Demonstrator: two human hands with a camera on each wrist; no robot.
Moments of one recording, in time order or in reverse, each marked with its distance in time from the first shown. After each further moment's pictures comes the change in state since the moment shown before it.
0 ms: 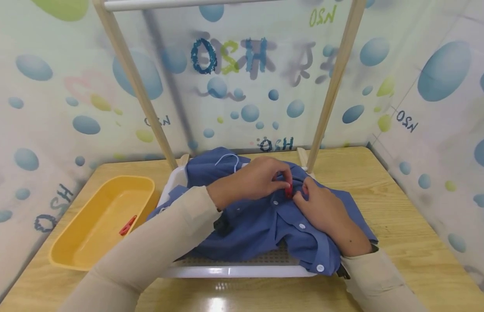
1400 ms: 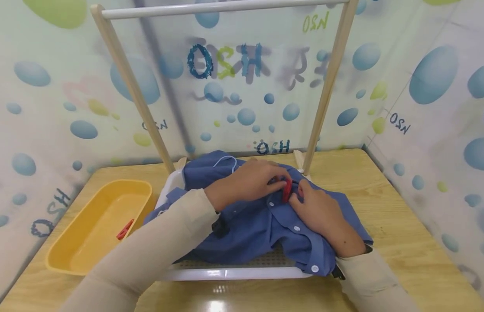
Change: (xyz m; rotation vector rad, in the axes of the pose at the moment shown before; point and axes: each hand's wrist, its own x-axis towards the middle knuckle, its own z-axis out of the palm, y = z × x) left_hand 0.000 -0.004 0.005 0.219 0.031 0.023; right_hand -0.001 -0.003 0.000 -0.049 0.020 -0.002
